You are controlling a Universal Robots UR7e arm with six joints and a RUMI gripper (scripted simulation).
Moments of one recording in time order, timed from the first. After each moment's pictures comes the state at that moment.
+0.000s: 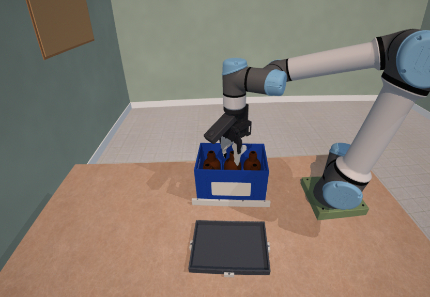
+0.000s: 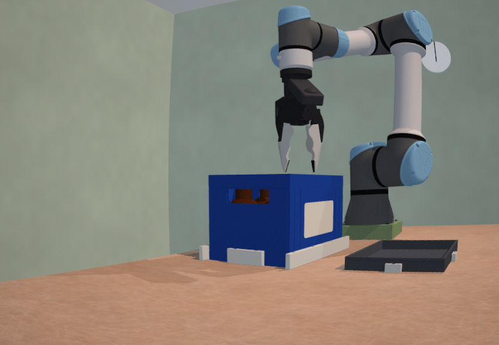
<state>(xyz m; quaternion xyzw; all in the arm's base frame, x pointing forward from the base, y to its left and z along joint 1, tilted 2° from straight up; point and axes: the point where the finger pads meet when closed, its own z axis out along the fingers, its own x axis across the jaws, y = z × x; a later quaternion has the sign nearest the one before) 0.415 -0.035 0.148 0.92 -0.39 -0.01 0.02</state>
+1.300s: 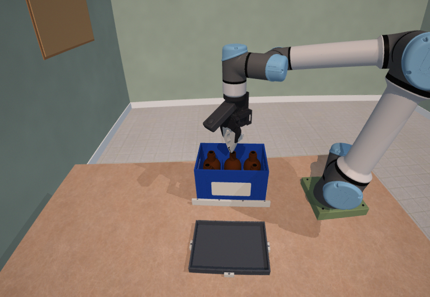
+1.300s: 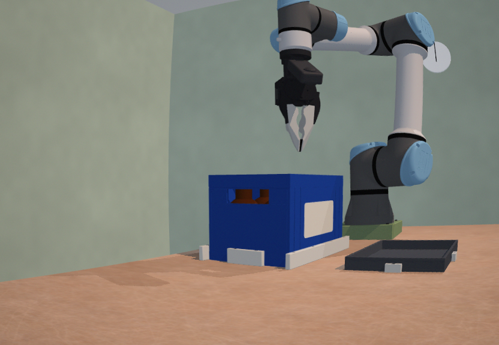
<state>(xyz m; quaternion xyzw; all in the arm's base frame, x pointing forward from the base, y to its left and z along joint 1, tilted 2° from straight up) 0.416 -0.033 0.192 0.92 -0.39 -0.01 0.02</state>
